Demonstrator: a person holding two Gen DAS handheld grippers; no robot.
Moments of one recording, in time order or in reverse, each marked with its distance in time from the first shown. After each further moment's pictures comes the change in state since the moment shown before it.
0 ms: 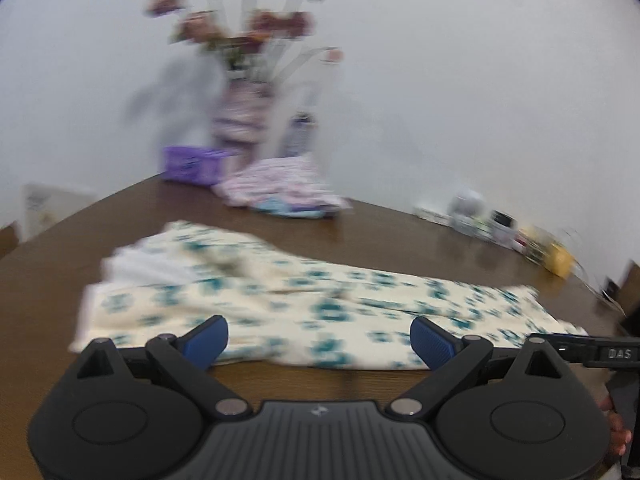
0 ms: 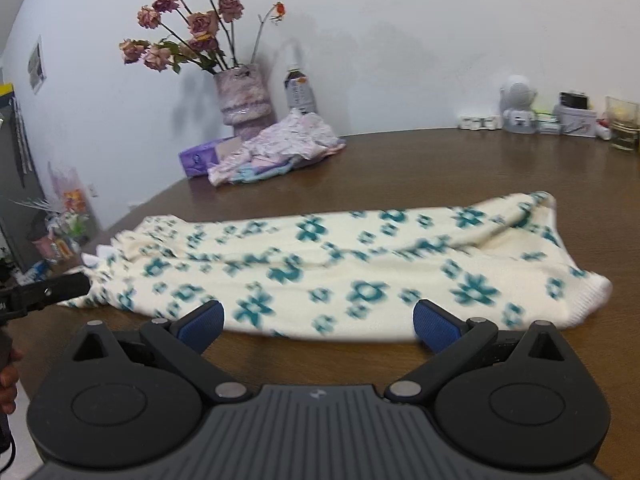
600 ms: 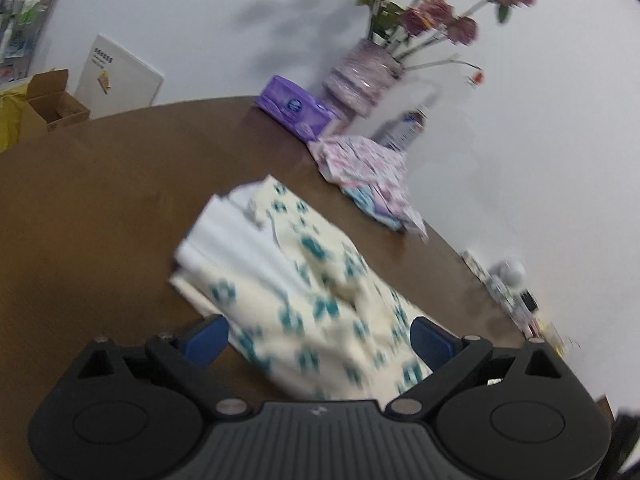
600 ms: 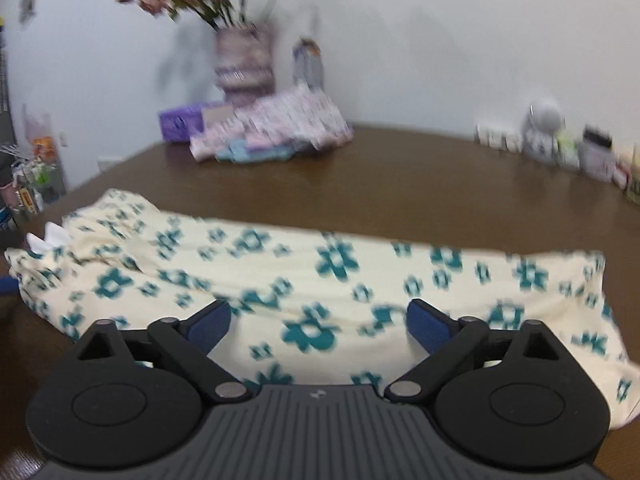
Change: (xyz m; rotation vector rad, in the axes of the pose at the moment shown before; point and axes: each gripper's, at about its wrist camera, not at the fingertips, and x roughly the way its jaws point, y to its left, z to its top) left arm 0.059 0.088 0.041 -0.423 0.102 -0.020; right arm 0.088 0.047 0.029 -0.122 0.102 -0.134
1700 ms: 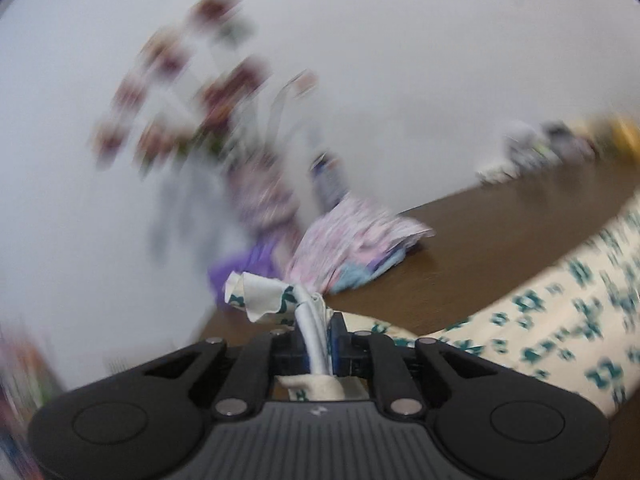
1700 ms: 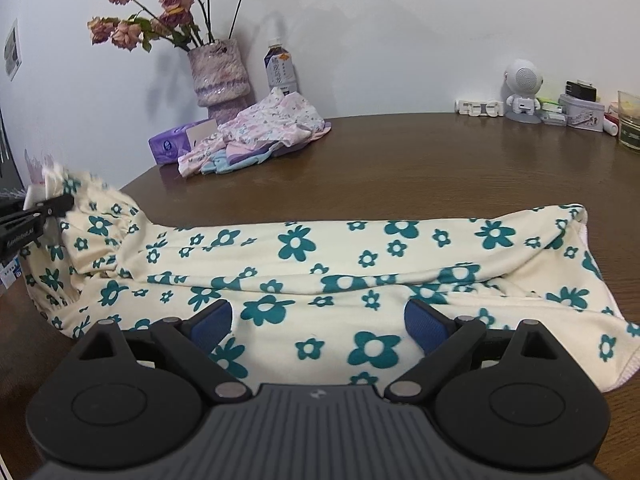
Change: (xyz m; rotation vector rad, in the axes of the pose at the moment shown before) left arm 0.031 -0.137 -0.047 1.159 -0.308 0.254; right arm -0.021 -0.052 -0.019 0.135 -0.035 0.070
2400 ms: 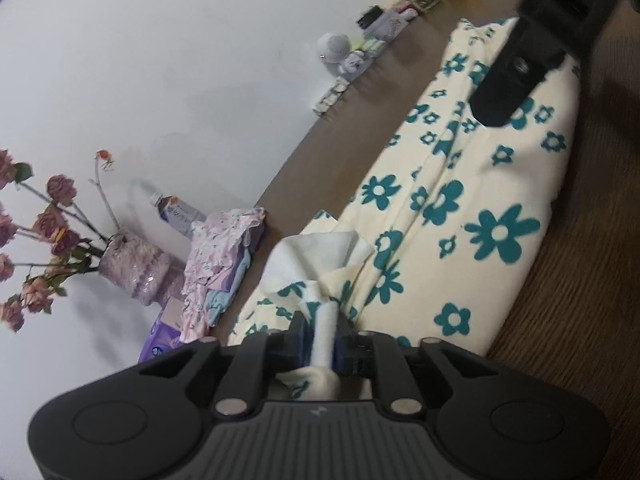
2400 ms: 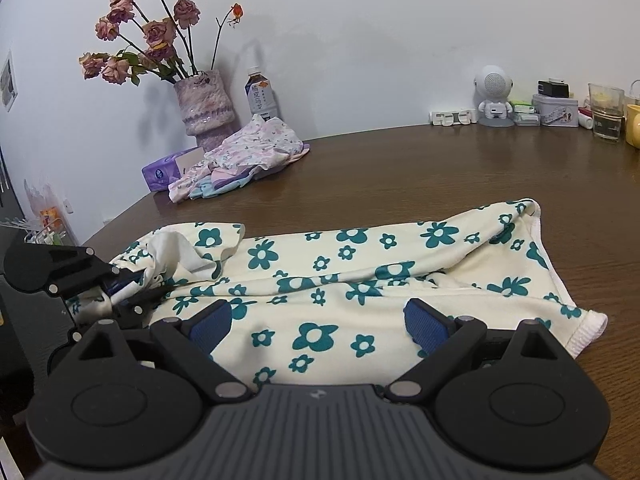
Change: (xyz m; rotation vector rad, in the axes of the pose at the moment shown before) left arm 0.004 -0.158 0.005 0.450 0.110 -0.114; right arm -0.029 -0.037 -0.008 0.055 -0.062 0.005
